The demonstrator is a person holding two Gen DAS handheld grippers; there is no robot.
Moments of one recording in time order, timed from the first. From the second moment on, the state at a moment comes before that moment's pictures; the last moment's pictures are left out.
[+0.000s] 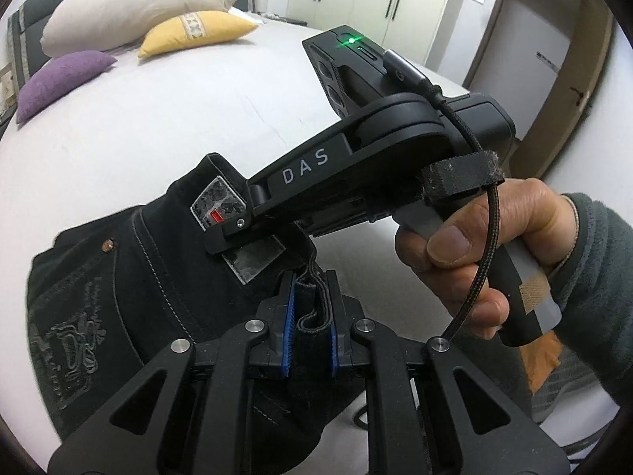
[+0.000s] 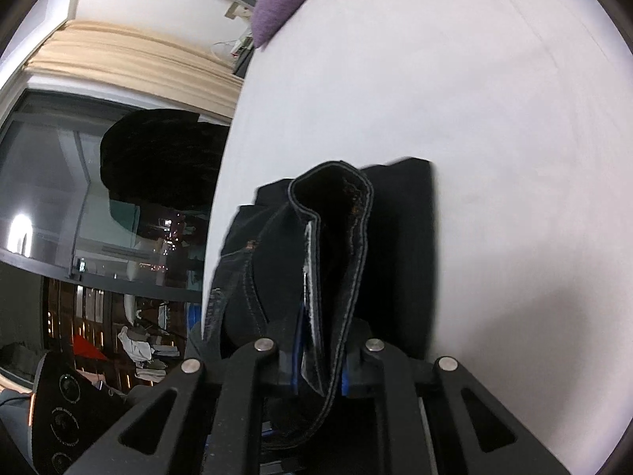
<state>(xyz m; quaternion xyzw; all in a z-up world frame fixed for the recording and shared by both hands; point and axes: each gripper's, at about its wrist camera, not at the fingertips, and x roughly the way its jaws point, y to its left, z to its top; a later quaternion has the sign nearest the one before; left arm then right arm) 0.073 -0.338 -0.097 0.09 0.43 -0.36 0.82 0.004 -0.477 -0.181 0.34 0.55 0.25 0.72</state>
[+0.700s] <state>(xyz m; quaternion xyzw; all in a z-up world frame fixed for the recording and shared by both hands) 0.126 -0.166 -0.077 -0.05 0.42 -0.28 0.86 -0.051 -0.480 -0.119 0.34 0.47 0.22 0.79</state>
